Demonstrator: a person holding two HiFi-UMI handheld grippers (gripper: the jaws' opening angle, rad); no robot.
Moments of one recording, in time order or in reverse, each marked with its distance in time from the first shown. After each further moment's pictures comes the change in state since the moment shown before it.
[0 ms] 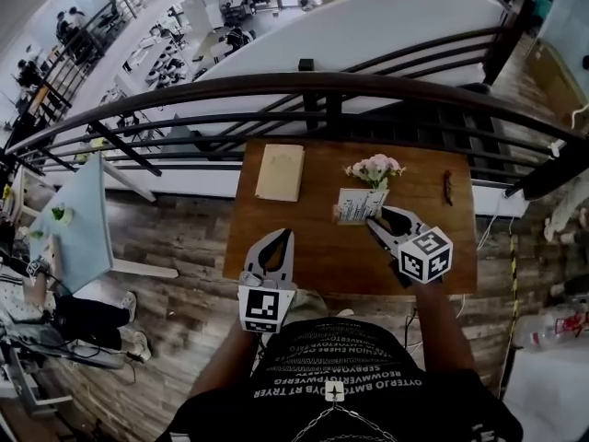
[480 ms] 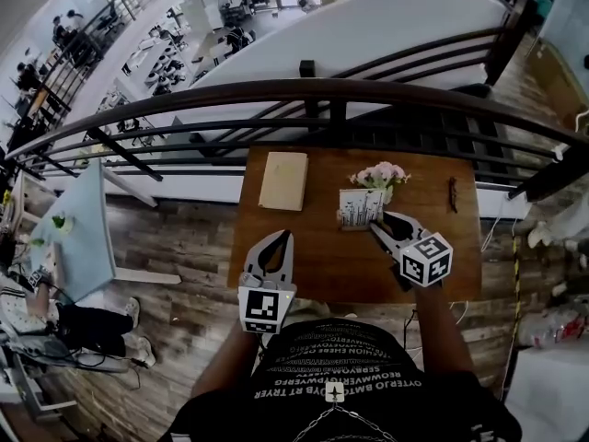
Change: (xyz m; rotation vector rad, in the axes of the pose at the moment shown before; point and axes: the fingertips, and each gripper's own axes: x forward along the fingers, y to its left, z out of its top) left arm 0.026 0.030 -0.002 -0.002 0.014 -0.002; right arm 0.029 -0.022 -0.004 0.042 -0.002 -0.025
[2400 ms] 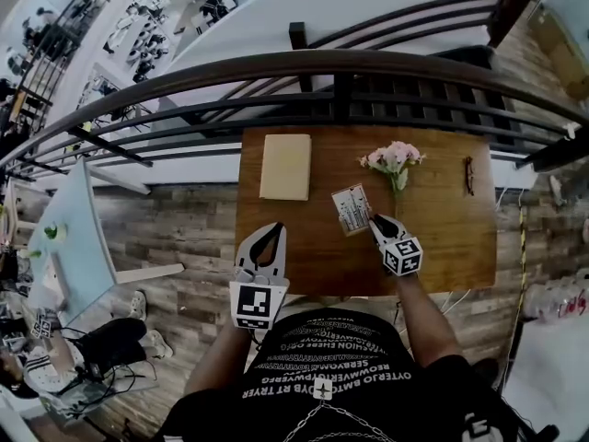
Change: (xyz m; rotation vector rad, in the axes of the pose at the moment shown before) left arm 0.047 0.074 -0.043 -0.010 0.116 -0.078; right arm 0.128 -0.077 -0.186 0.110 0.032 -0.179
